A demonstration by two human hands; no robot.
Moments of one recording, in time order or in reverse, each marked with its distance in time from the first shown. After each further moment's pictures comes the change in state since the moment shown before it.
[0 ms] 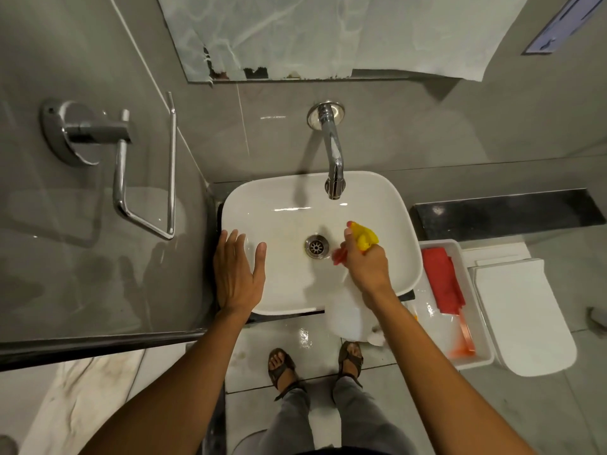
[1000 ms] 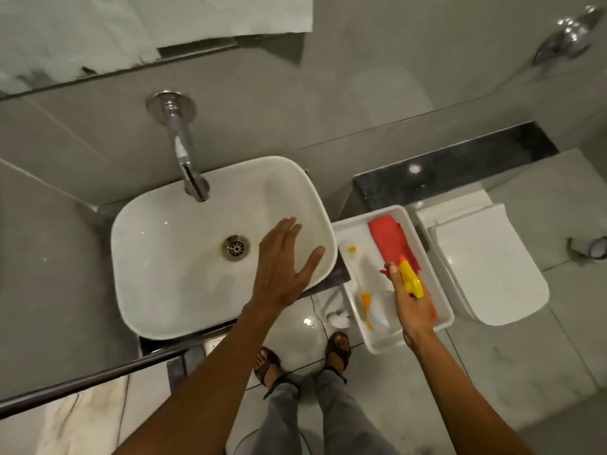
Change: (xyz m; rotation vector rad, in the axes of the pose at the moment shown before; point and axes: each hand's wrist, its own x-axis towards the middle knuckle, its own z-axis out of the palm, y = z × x) left_hand -0.053 0.236 0.094 -0.160 -0.259 0.484; right_hand 0.036 0.189 -0.237 0.200 0.237 0.108
